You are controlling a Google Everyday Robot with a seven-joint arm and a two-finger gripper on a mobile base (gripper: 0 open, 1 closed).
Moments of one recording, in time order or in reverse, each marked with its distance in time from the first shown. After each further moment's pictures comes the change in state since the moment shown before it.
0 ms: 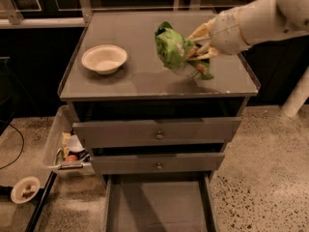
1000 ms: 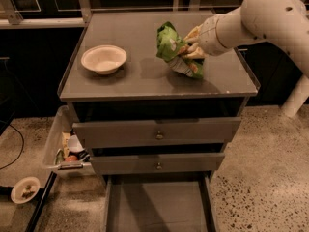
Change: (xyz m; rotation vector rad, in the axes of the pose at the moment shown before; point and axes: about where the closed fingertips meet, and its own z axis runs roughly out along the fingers) arm 0.058 -0.022 0.060 0.070 0.160 0.235
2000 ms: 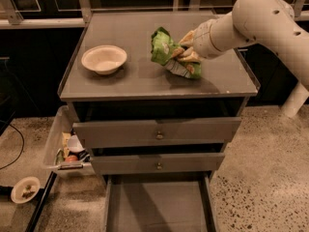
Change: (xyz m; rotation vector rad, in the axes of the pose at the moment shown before) arm 0.004 0.011 0.023 -0.051 0.002 0.008
